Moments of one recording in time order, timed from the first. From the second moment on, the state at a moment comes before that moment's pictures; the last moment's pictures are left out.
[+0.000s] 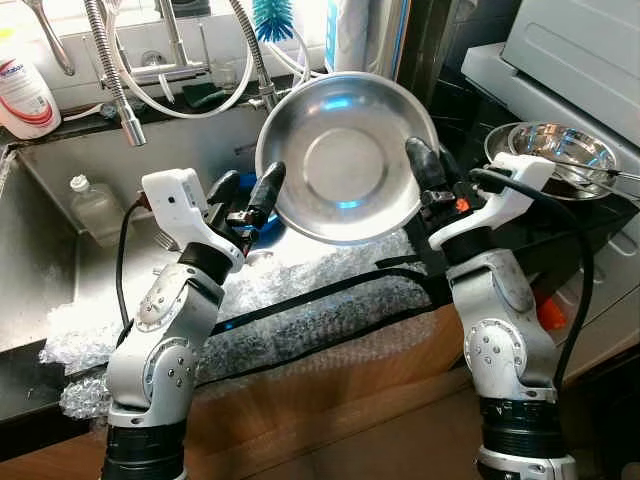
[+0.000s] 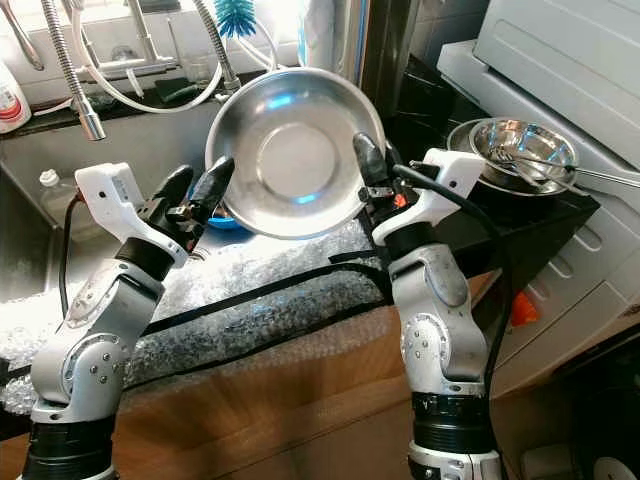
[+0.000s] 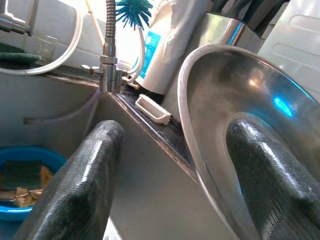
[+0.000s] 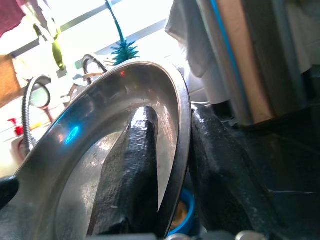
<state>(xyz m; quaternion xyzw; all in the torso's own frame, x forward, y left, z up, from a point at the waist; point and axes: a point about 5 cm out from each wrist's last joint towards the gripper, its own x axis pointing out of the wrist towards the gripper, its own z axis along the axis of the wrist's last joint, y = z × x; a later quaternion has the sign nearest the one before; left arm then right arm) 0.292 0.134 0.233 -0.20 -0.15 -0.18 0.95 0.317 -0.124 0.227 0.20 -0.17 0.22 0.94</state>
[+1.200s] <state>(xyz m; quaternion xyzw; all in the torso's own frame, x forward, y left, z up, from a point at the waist) 0.292 0.132 0.234 -0.14 -0.16 -0.17 0.96 0.315 -0.116 0.225 0.18 -0.16 0.25 0.94</state>
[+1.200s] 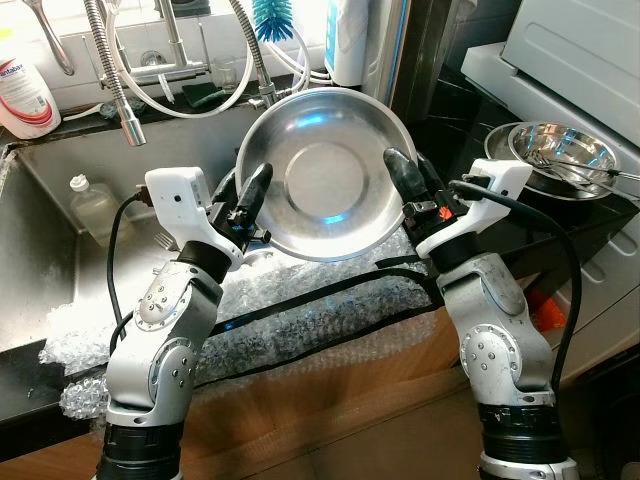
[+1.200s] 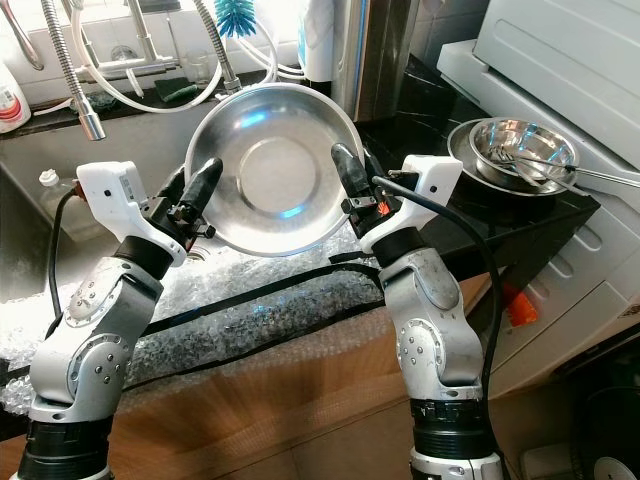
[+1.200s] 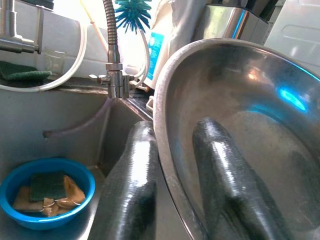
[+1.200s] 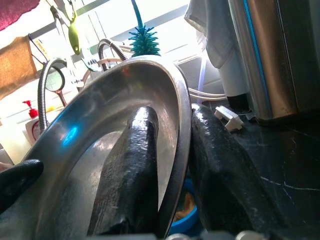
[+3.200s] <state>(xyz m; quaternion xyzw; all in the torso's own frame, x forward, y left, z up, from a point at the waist) 0.295 0.201 0.273 -0.14 -0.28 0.09 0.95 0.315 -0.115 0.226 0.15 -0.16 0.25 0.94</state>
